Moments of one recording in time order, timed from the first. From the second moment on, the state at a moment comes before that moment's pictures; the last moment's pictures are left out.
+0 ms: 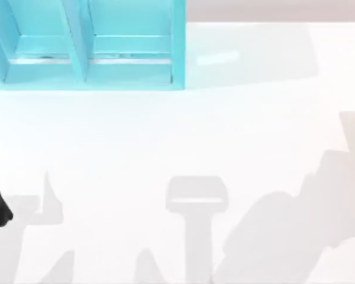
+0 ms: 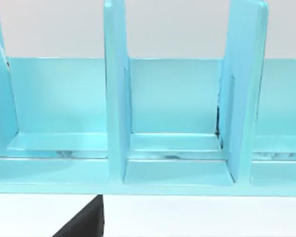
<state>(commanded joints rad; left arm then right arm) 0.00 0.00 0.00 0.00 0.00 0.00 -0.44 1.86 1.54 -1.25 0.00 -0.43</state>
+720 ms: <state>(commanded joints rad) 0.00 0.00 0.00 0.00 0.00 0.00 -0.45 1.87 1.42 -1.12 0.00 -0.43</state>
